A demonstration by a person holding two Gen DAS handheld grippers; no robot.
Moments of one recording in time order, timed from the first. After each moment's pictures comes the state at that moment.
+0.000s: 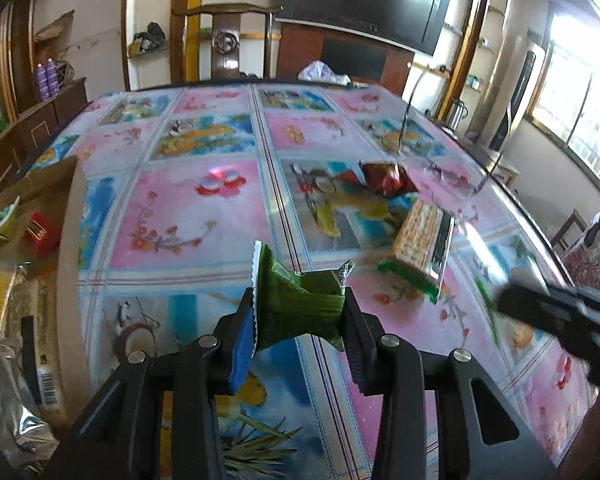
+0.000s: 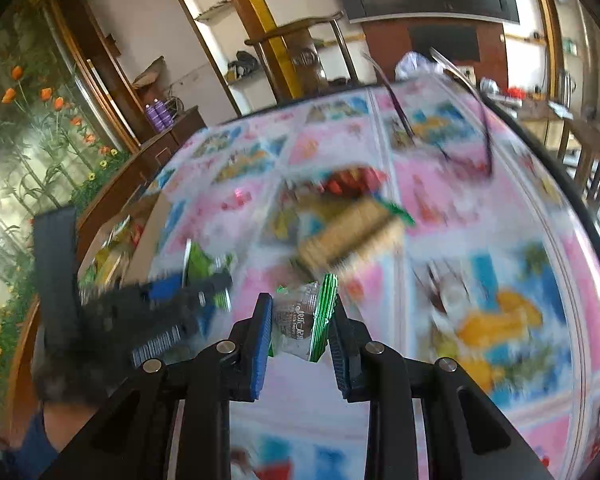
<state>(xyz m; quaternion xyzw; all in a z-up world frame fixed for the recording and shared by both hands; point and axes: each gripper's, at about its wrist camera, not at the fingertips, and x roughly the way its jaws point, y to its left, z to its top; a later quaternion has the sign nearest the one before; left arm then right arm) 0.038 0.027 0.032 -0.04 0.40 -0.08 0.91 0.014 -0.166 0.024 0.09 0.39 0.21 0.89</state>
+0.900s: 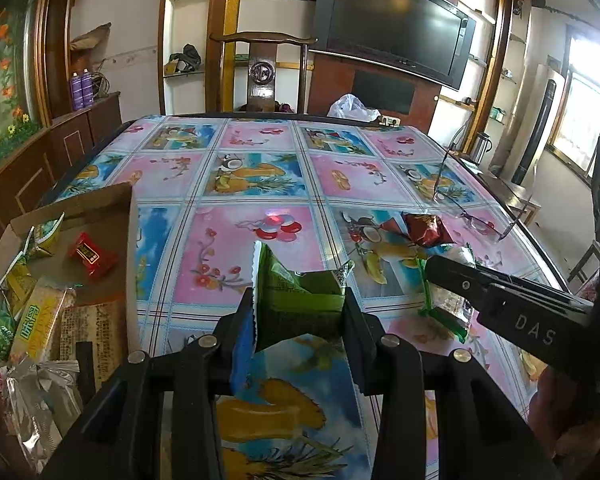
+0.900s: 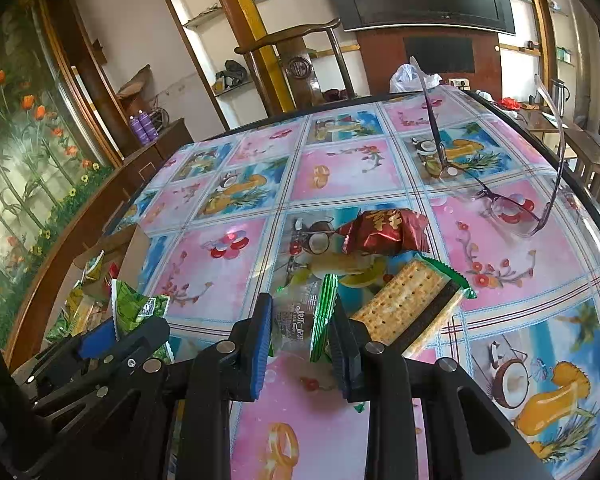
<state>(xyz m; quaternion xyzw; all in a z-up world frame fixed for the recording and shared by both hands) 0.038 0.057 0.052 -0.05 0.36 -0.03 0.93 0.065 -0.129 0.007 0.09 0.38 0.18 0.91</state>
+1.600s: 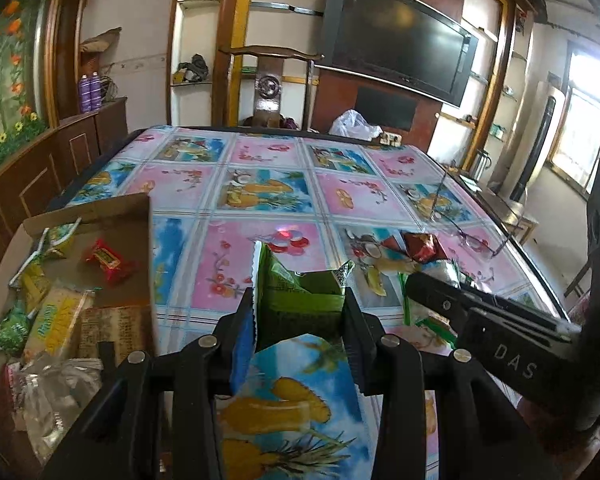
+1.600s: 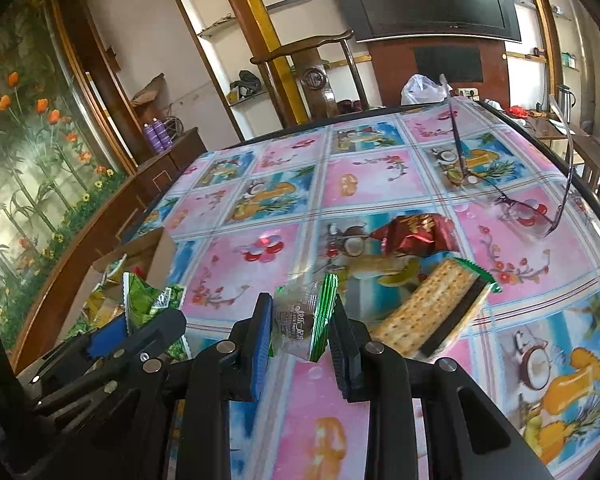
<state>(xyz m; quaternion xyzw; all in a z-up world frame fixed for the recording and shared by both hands) 0.018 0.073 0.071 -0.07 0.33 -0.02 0.94 0.044 -0.105 0.017 0.10 0.35 0.20 0.91</state>
